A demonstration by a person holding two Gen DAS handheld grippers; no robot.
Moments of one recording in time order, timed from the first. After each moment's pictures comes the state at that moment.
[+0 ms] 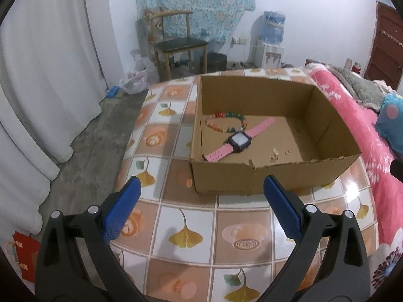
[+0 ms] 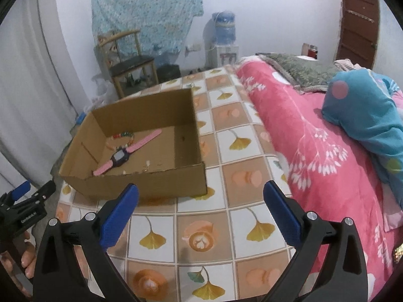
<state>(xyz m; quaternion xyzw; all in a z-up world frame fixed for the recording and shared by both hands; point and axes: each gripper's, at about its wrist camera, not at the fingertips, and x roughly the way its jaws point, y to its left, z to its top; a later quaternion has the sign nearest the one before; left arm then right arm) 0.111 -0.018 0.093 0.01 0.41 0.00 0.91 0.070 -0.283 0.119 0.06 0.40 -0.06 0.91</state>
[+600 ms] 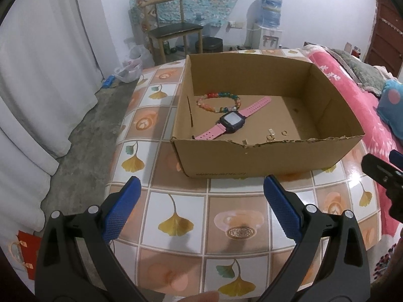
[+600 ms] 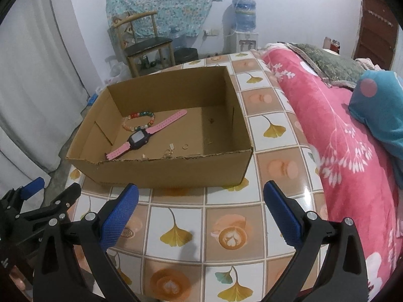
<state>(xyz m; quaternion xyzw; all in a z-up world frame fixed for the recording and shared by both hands) 0.112 -0.036 0.075 0.02 0.44 0.00 0.90 0.090 -0.242 0.095 0.05 0.44 -0.02 0.90</state>
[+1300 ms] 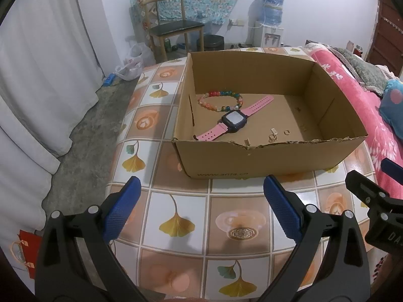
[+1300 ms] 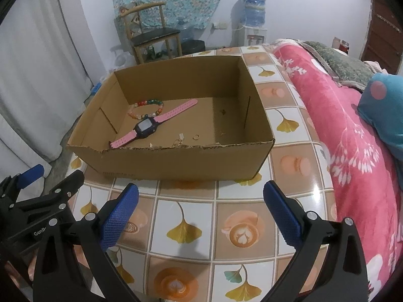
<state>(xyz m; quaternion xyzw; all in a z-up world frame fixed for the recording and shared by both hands) 0.118 -0.035 0.073 0.03 0.45 0.00 0.89 0.095 -0.226 0.081 0.04 0.46 -0.01 0.89</state>
